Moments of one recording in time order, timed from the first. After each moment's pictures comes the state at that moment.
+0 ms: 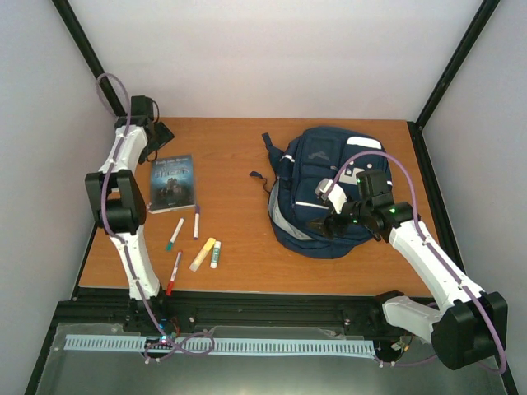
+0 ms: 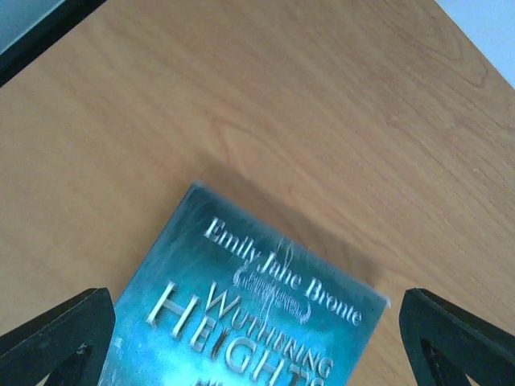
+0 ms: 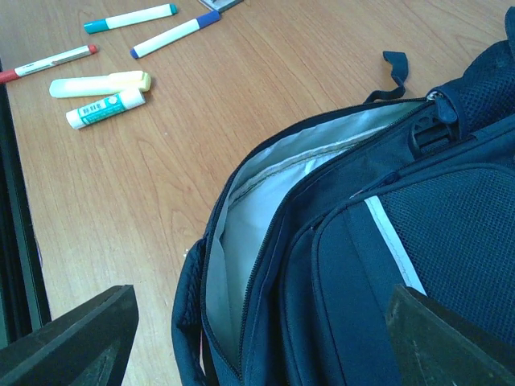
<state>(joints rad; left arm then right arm) 0.11 2.05 1.83 -0.81 -0.16 -0.68 0.30 1.09 0.84 -0.61 -0.63 -0.52</state>
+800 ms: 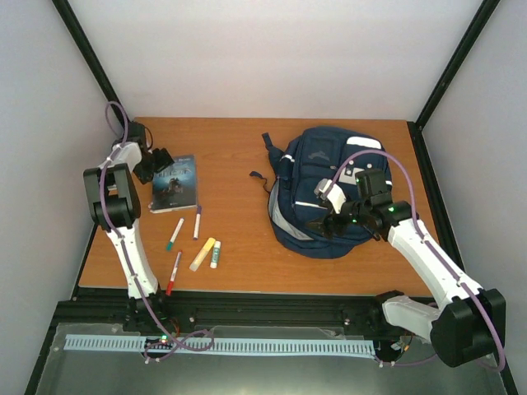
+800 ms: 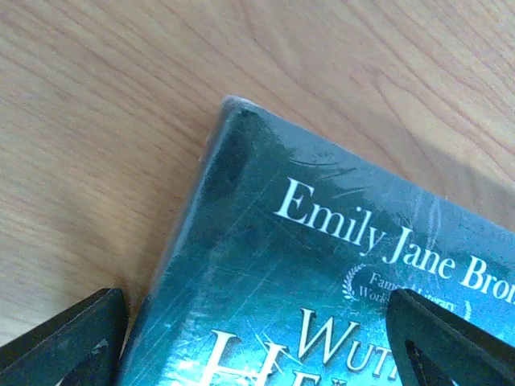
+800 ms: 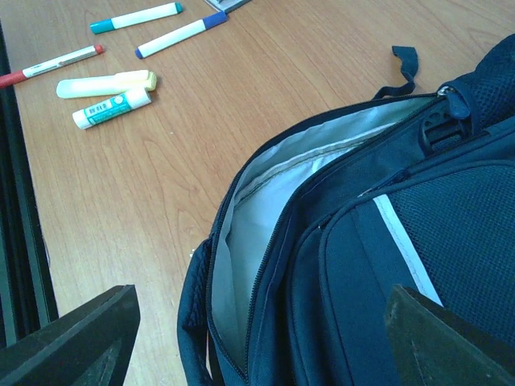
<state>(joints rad) 0.21 2.21 1.70 -0.68 0.14 -0.45 0.30 1.10 0.84 -0.61 -0.64 -0.51</state>
